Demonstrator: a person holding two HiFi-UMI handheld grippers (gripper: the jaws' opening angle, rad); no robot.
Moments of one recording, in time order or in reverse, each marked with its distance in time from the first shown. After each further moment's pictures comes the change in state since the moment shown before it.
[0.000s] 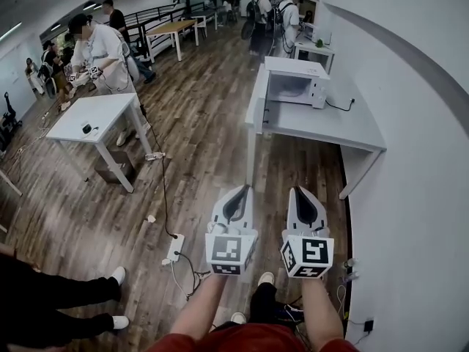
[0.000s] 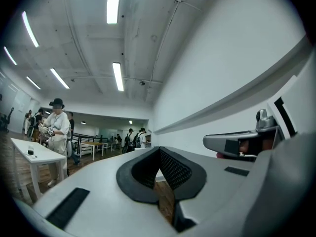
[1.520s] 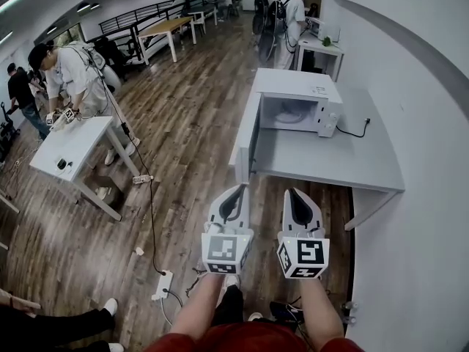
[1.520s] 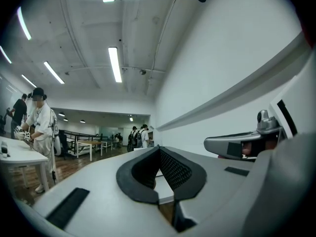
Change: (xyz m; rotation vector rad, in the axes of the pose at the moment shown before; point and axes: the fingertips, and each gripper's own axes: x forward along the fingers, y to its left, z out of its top) left arm 0.365 0.079 -0.076 0.021 0.034 0.021; right arm 0.330 -0.170 -0.089 0.034 0.039 0.048
